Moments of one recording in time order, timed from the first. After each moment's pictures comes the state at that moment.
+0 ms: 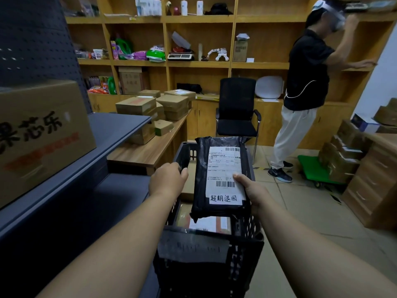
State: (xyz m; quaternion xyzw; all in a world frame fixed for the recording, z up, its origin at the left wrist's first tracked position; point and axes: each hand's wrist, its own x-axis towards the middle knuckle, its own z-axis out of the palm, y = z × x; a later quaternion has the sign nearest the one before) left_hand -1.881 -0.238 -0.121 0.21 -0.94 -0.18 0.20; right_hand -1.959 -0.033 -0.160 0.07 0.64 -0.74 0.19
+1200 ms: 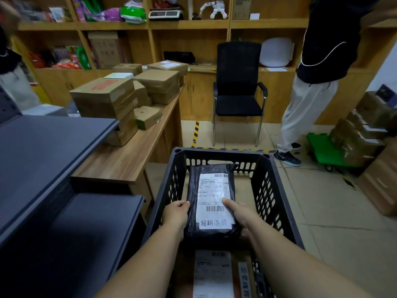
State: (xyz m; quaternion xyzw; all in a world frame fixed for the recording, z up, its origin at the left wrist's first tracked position) left_hand -2.098 -0.297 -0.258 0.41 -0.66 -0.63 0.03; right_hand -2.155 -0.137 -0.266 0.15 0.68 -0.65 0.30
